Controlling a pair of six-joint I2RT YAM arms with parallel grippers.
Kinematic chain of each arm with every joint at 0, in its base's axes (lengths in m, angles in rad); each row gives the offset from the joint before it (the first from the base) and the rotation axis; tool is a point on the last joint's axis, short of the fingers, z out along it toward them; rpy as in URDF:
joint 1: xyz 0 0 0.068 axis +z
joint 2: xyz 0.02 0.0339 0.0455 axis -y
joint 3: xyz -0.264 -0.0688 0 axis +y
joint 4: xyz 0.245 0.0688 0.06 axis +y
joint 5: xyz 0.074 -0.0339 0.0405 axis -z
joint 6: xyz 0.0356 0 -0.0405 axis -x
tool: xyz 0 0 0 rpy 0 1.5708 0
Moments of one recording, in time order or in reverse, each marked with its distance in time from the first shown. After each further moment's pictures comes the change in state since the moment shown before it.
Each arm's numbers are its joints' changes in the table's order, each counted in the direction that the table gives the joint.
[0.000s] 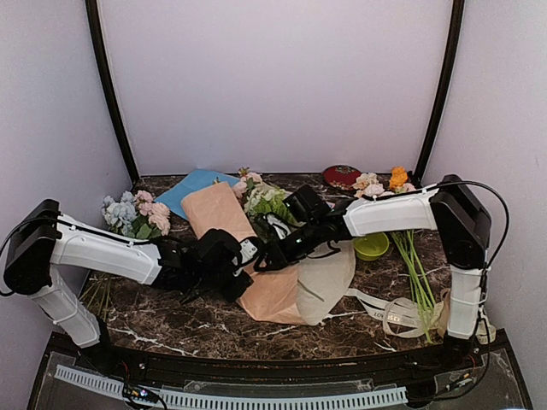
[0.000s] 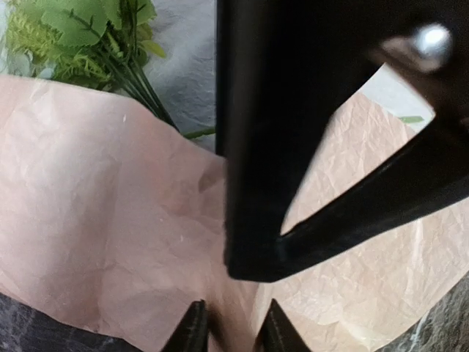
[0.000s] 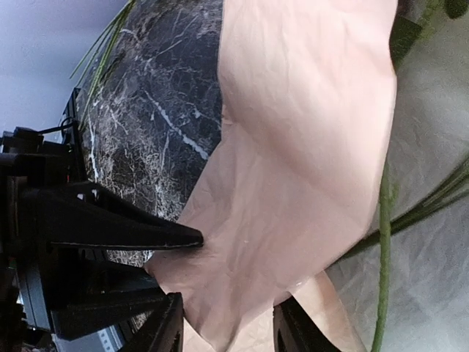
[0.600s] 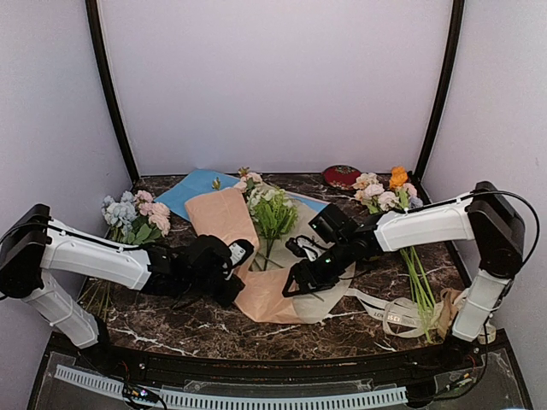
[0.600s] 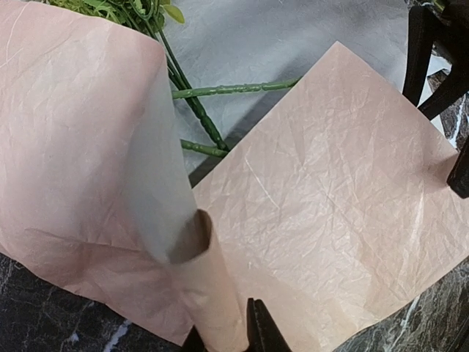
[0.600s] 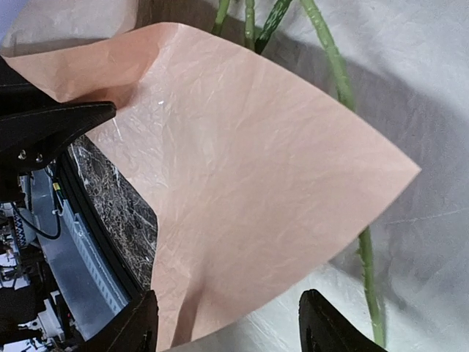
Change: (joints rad) left arm -0.002 0.069 0.093 -0.014 0.019 0.140; right arm -0.002 0.251 0.315 0.117 0.068 -0.122
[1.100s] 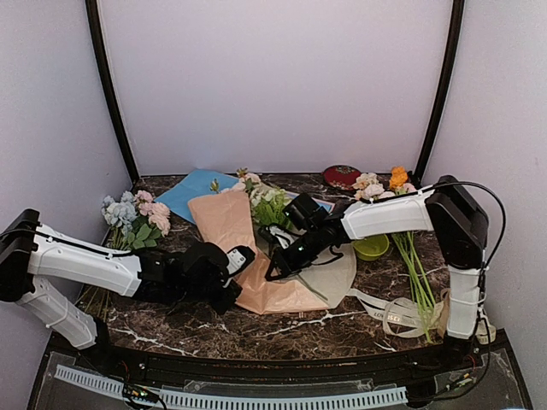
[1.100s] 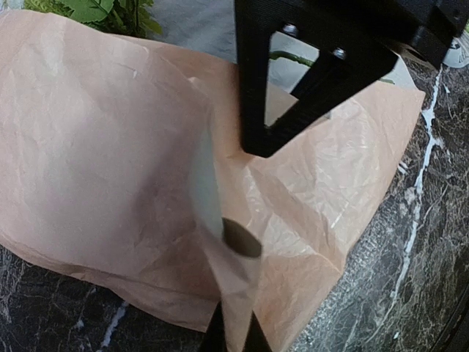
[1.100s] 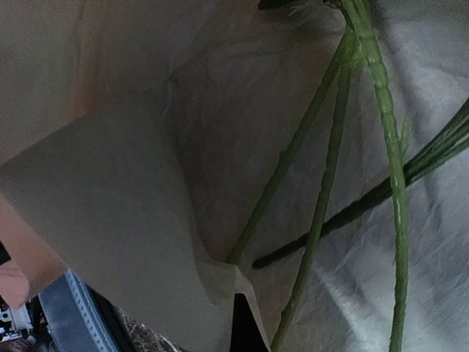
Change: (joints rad) left arm -0.063 0.077 0.032 0.025 -0.043 -0.047; right arm 0.008 -0.245 -0.274 -0.013 -0.043 0.124
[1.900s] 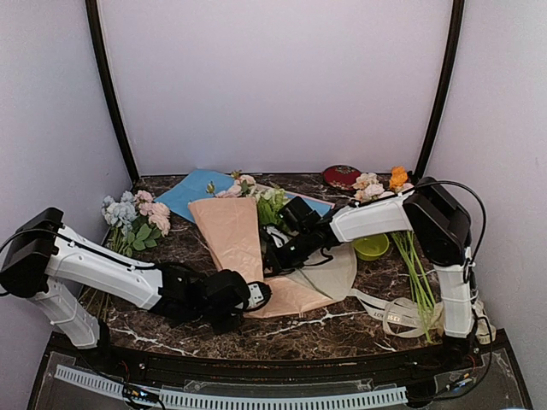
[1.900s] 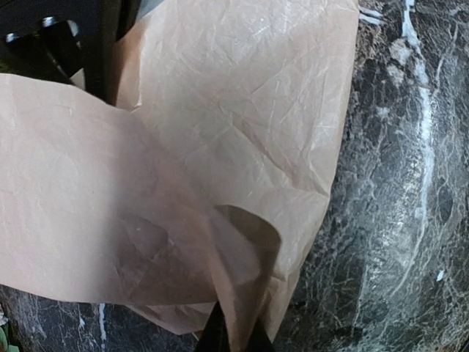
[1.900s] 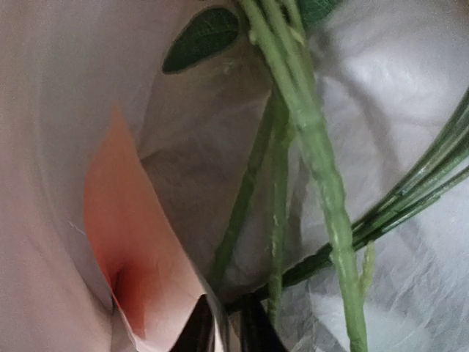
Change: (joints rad) left arm -0.153 -0.129 -0.058 0.158 -0.119 -0.230; right arm -0.019 -0.145 -0.088 -0.090 0.042 -0.089
